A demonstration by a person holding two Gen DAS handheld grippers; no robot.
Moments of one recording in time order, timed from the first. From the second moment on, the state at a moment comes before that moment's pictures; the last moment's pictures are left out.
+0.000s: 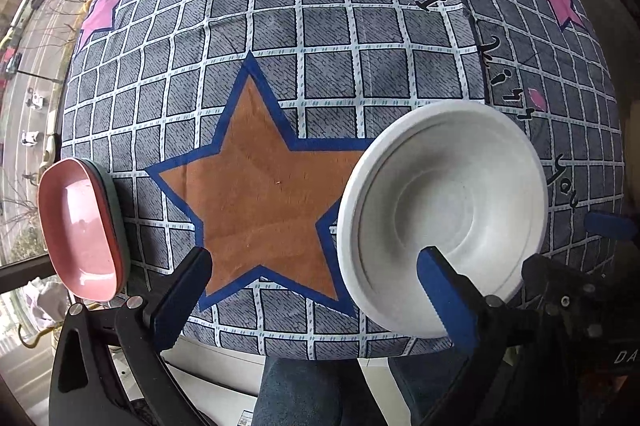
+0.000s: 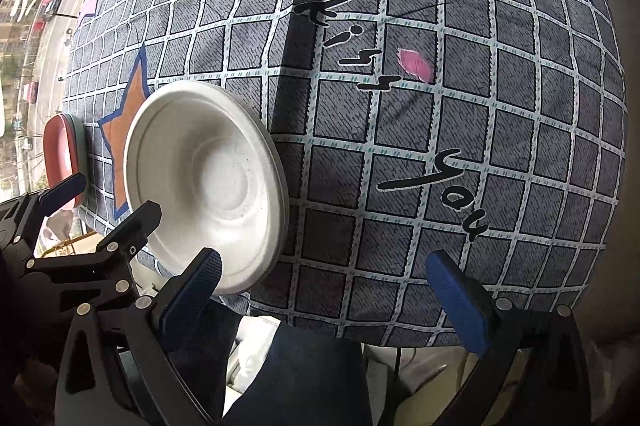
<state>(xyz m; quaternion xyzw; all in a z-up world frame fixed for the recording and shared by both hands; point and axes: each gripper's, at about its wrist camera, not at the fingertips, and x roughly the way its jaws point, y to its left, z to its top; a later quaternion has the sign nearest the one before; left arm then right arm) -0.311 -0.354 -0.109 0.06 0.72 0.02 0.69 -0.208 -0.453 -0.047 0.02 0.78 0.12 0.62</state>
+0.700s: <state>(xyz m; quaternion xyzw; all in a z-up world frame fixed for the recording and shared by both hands) -0.295 -0.330 -0.198 0.00 0.74 0.01 0.67 -0.215 -0.438 -0.099 0.04 0.80 0.08 0.59</state>
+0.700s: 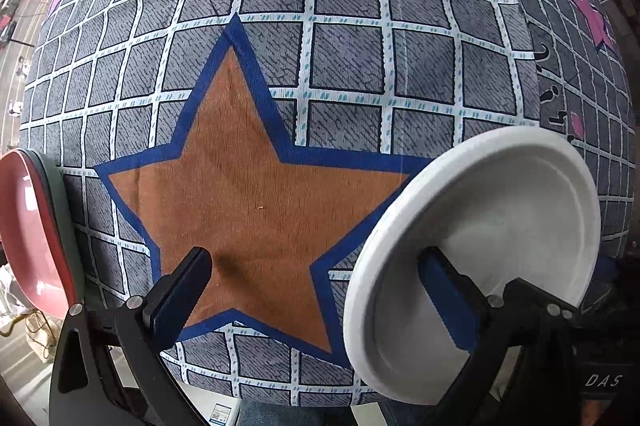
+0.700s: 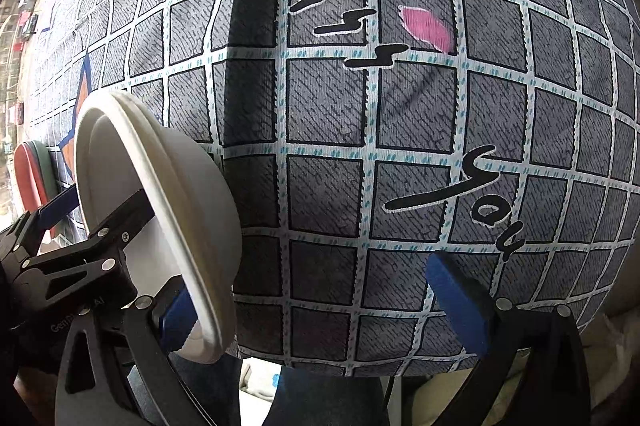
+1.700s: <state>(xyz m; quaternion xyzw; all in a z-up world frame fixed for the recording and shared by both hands) -0.259 -0.342 -0.214 0.05 0.75 -0.12 0.65 -0.172 -0.421 -0.087 0.08 0.80 0.05 0.59</state>
